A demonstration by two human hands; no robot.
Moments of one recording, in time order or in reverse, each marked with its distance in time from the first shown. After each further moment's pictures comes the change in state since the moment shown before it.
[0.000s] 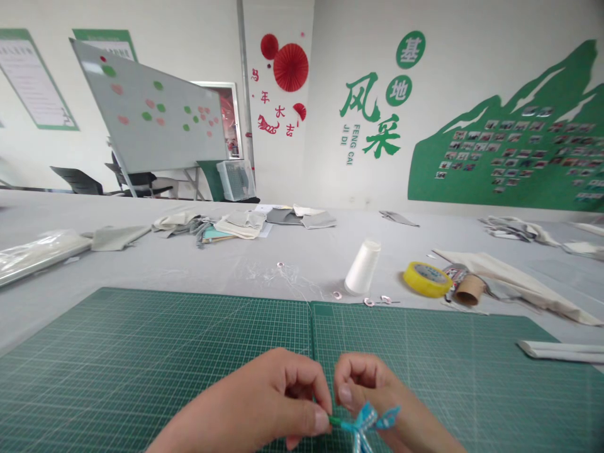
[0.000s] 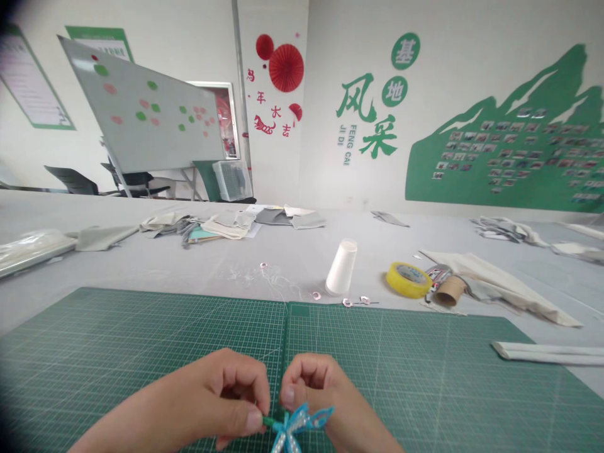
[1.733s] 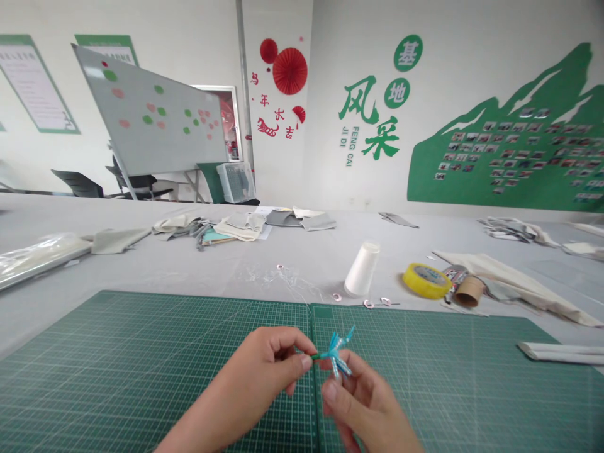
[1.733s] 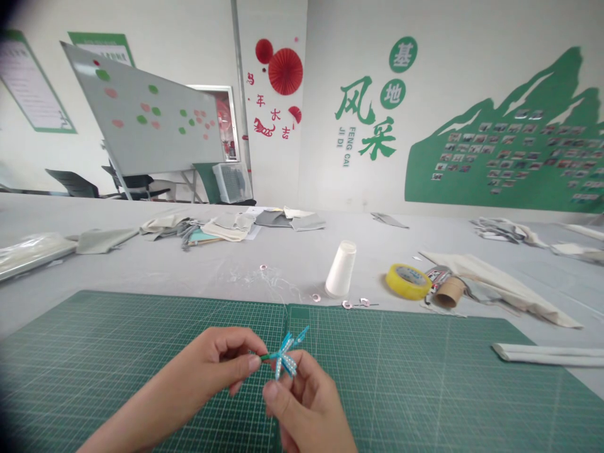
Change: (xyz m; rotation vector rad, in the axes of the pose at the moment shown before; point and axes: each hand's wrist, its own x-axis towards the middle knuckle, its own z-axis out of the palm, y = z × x) left_hand 0.009 0.001 -0.006 0.157 0.383 0.086; right_hand 0.002 0.020 0.027 0.044 0.160 -0.164
